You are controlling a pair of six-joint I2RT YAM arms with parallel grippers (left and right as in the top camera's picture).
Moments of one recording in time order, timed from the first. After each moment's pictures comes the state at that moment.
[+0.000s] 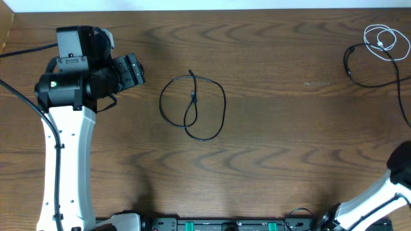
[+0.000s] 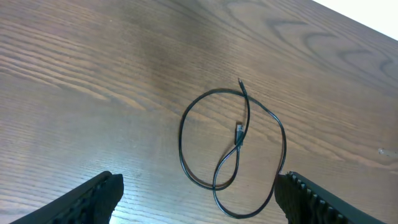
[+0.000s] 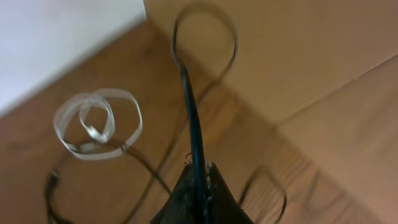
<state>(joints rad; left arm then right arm) 0.07 1.43 1.54 -1.07 0.18 -0.27 -0.60 2.04 2.31 -1.02 0.22 0.10</state>
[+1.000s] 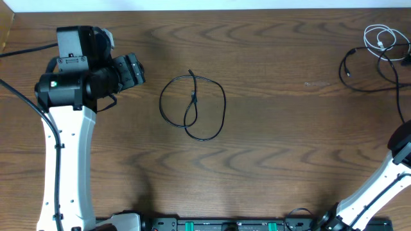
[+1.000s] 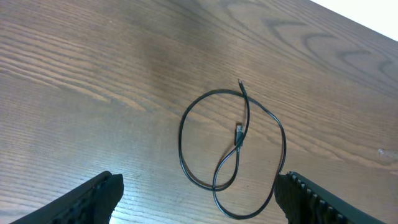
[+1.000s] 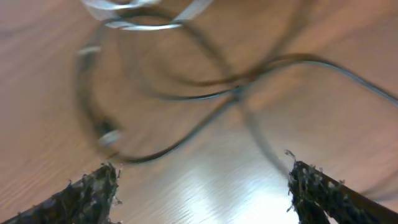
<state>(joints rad) 0.07 1.43 1.54 -1.07 0.18 -0.27 -0.58 2.27 2.30 -1.26 -0.14 0.05</state>
